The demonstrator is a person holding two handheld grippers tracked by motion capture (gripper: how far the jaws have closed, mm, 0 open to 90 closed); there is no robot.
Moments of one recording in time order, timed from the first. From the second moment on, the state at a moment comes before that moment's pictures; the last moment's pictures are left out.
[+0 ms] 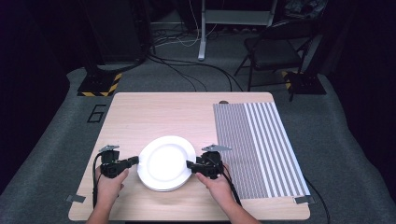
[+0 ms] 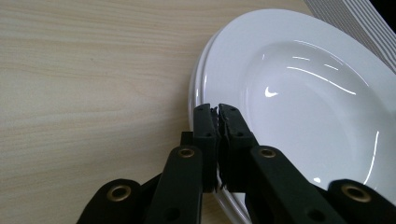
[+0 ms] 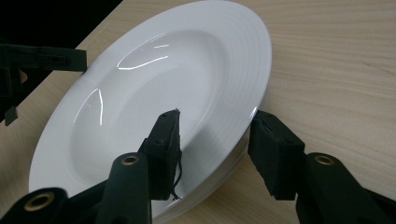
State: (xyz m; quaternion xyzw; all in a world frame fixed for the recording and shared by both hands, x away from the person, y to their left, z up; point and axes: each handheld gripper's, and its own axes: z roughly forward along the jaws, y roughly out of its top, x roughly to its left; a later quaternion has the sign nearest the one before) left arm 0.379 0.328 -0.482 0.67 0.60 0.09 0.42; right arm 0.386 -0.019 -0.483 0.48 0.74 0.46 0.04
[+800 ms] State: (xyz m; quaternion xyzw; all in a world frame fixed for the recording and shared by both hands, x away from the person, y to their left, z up) left arm 0.381 0.319 -0.487 0.68 0.59 0.07 0.43; right arm 0.389 -0.032 -0.478 0.49 0.73 0.47 0.03
